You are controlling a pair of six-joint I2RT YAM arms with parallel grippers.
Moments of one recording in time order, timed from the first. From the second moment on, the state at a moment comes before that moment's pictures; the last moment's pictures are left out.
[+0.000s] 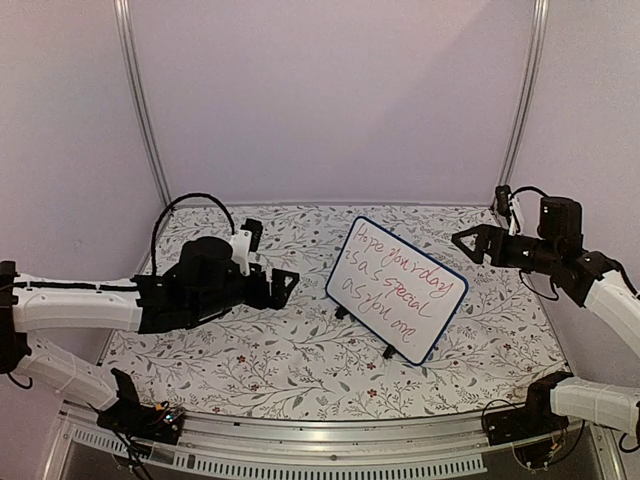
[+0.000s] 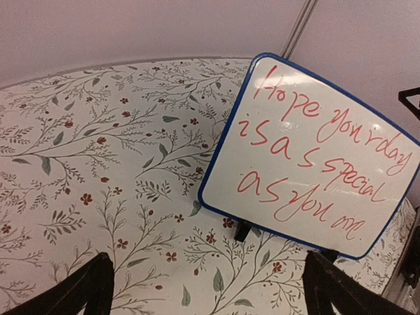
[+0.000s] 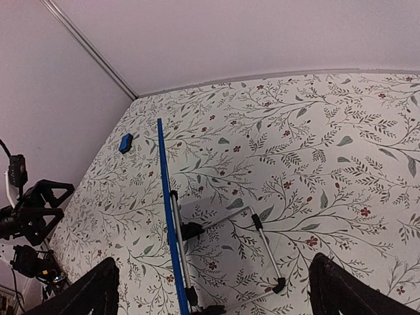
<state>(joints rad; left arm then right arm) -0.94 1.29 0.68 0.20 -0.26 -0.42 0.23 0.91 0.76 -0.27 -0.44 0.34</state>
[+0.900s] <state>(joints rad) -0.80 1.29 0.98 -0.44 -0.43 -0.52 0.23 0.92 0.72 -0.23 -0.39 0.36</state>
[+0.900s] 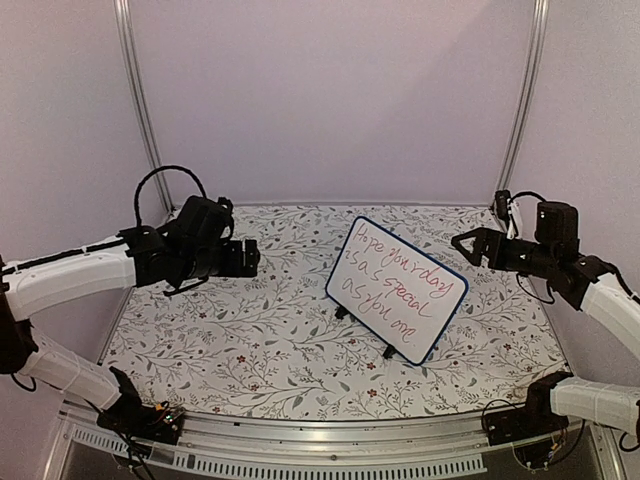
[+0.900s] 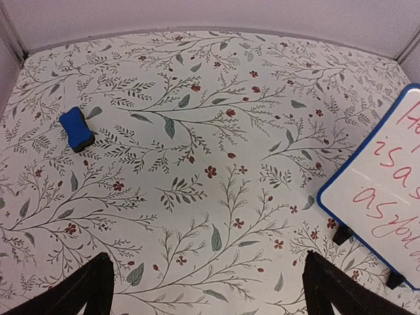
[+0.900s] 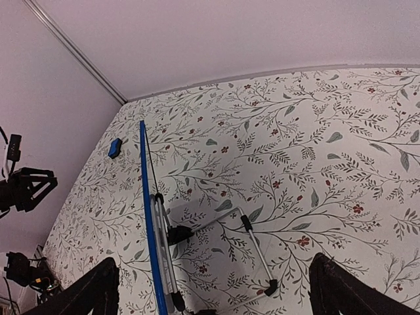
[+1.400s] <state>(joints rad) -0.50 1.41 1.00 -0.52 -0.39 -0.75 0.23 0.91 0.58 -0.04 -0.38 0.38</state>
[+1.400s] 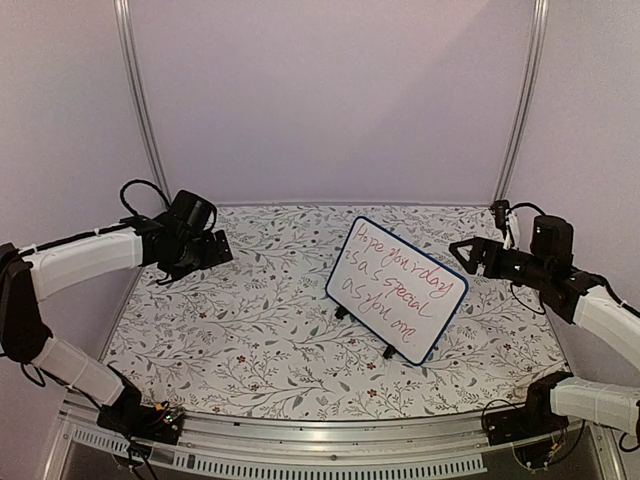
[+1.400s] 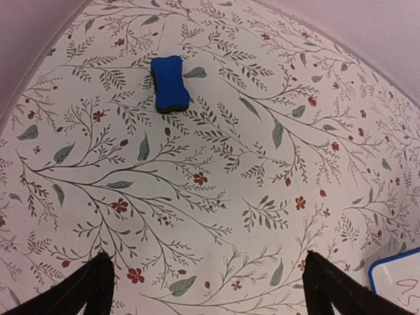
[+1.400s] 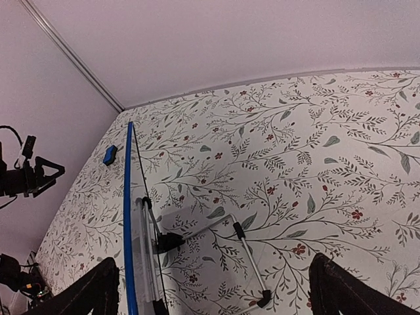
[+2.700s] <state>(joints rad) -0.21 2.18 1.62 -0.50 -0.41 -0.75 0.23 0.72 0.54 -0.04 -0.27 0.48</state>
